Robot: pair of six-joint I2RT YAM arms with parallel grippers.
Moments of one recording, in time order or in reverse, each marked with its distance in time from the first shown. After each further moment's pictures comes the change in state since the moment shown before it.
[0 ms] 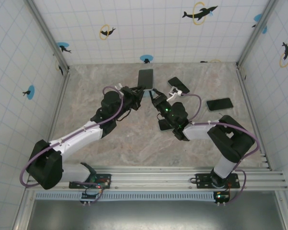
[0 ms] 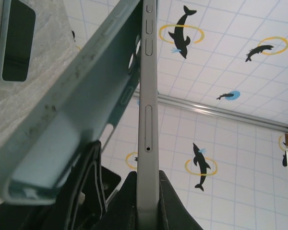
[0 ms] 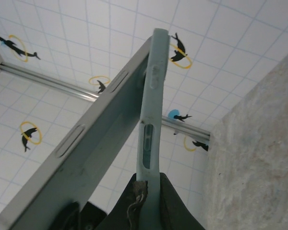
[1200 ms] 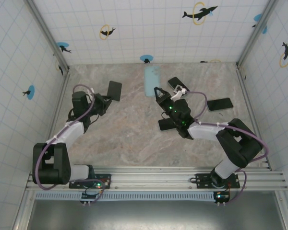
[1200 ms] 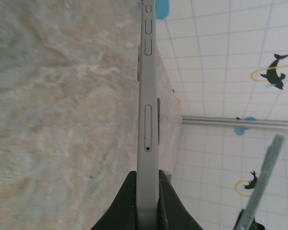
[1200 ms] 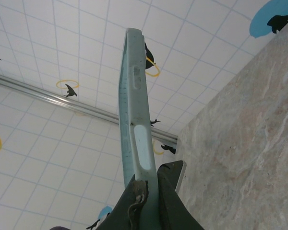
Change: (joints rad) left arm 0.682 0.044 -0.190 -0.174 0.560 0.657; right arm -0.033 -0.093 -0.012 -0.203 -0.002 -0.039
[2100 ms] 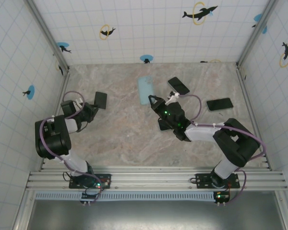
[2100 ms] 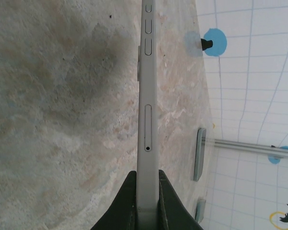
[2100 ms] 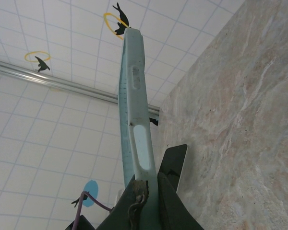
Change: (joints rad) left arm 0.246 0.361 -0.003 0.190 0.137 0.182; right arm 0.056 0.030 0.007 -0.098 -0.017 0.036
